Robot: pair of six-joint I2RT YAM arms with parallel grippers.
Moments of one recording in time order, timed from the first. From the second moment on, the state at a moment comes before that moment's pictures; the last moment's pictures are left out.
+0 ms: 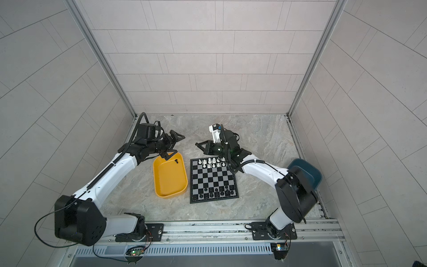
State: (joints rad) left arm -0.22 1.31 1.11 -0.57 0.48 -0.92; right arm 0.62 1.49 1.07 0.02 -0.38 0.69
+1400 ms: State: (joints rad) left arm -0.21 1.06 0.92 -0.90 0.15 -0.40; right arm 1.04 2.01 1.58 -1.09 -0.01 0.29
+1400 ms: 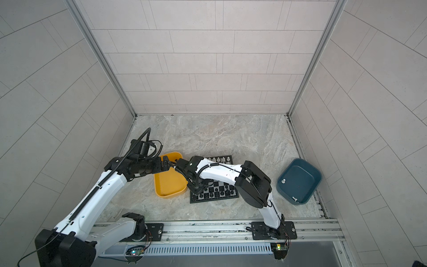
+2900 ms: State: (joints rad) left arm -0.24 1.61 1.04 -0.69 0.11 -0.67; right arm 0.57 1.16 1.11 -0.67 -0.18 0.33
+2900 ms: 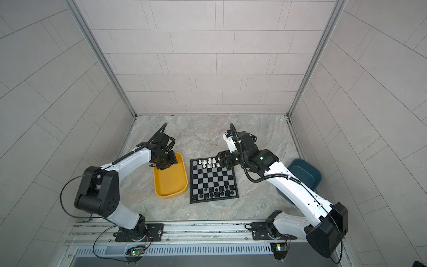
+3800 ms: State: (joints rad) left arm -0.30 1.82 1.12 -0.60 -0.10 -0.78; right arm 0.40 1.05 0.98 -0.57 -0.38 0.35
